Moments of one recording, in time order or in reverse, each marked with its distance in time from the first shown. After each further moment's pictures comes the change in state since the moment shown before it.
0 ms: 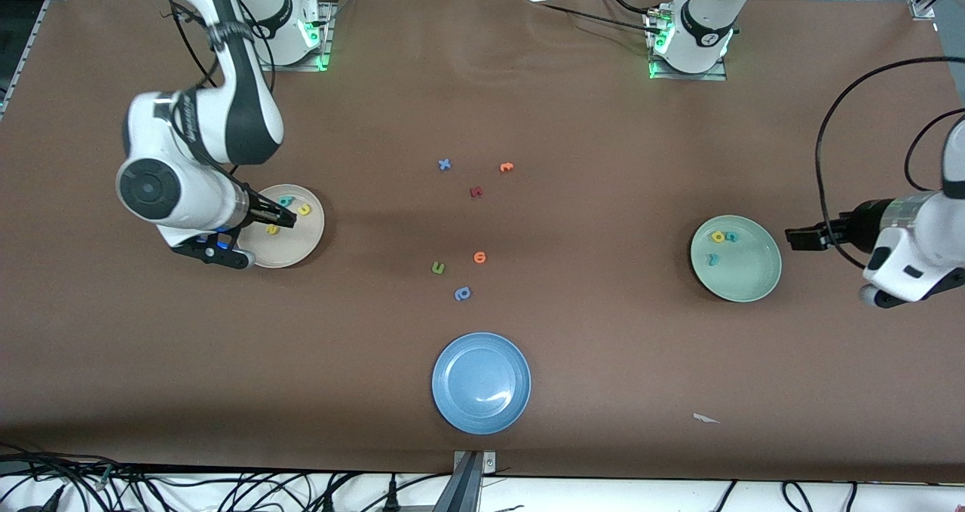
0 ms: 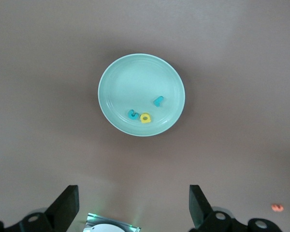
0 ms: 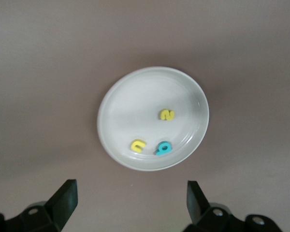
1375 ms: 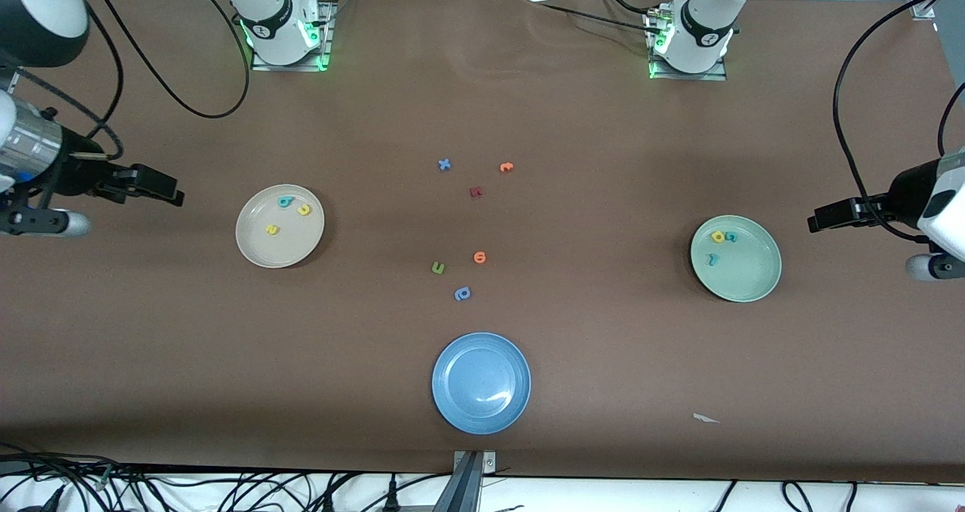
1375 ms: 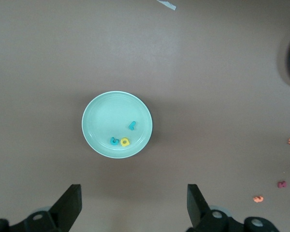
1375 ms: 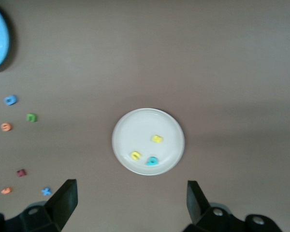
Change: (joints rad) left arm -0.564 -0.187 0.790 0.015 -0.370 0.121 0.330; right arm -0.553 -0.205 0.369 0.157 -0.029 -0.107 -0.269
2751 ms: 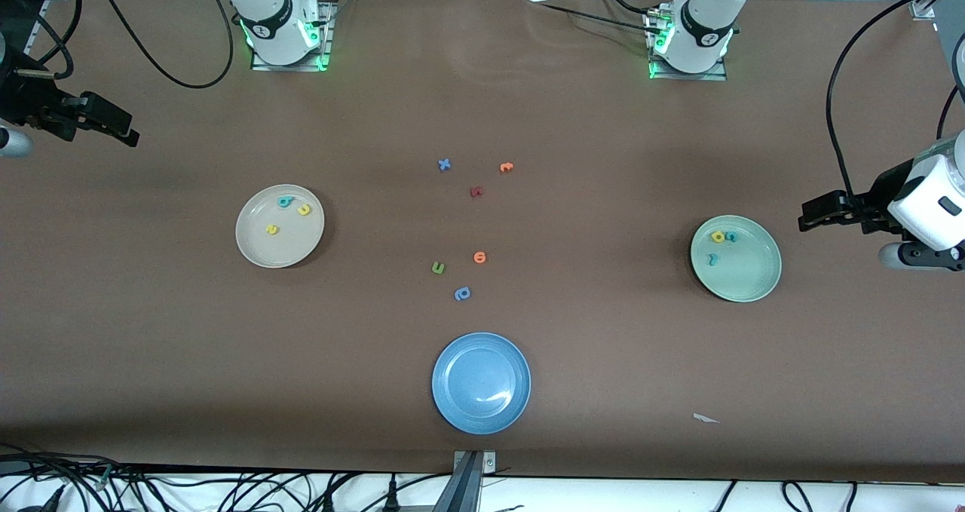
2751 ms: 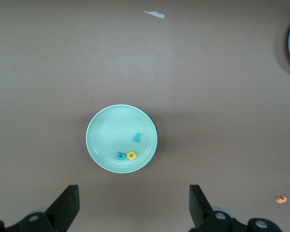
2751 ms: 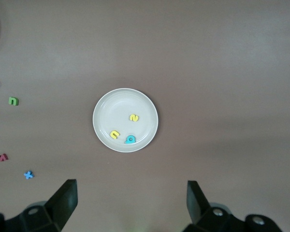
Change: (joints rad) left arm 0.033 -0.093 -0.067 -0.175 0.054 0.146 0.103; right arm -0.154 -0.198 0.164 -0.122 -0.082 -0.063 0.007
